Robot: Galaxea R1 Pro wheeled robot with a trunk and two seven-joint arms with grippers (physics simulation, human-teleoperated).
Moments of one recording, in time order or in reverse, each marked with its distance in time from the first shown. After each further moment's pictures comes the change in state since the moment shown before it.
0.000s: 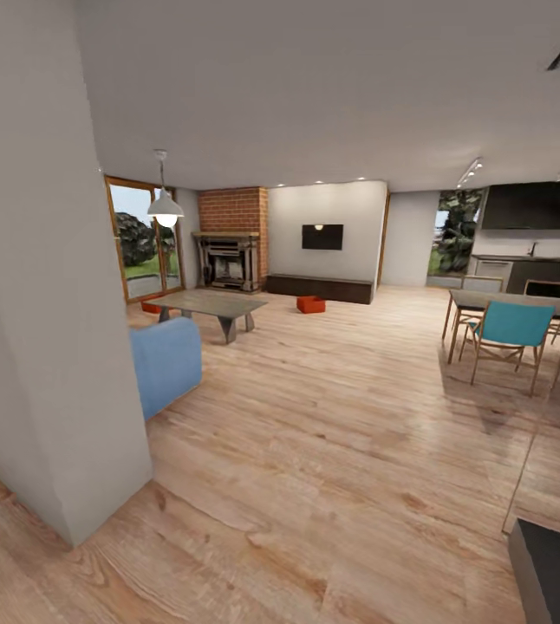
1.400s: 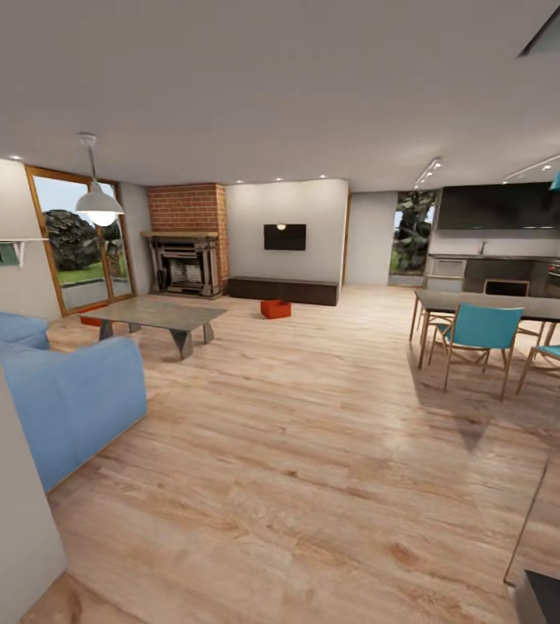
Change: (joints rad) left arm 0.000 0.000 0.000 0.000 0.000 0.000 0.000; right arm 0.000 0.001 0.000 0.000 0.000 0.002 0.000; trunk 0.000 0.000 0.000
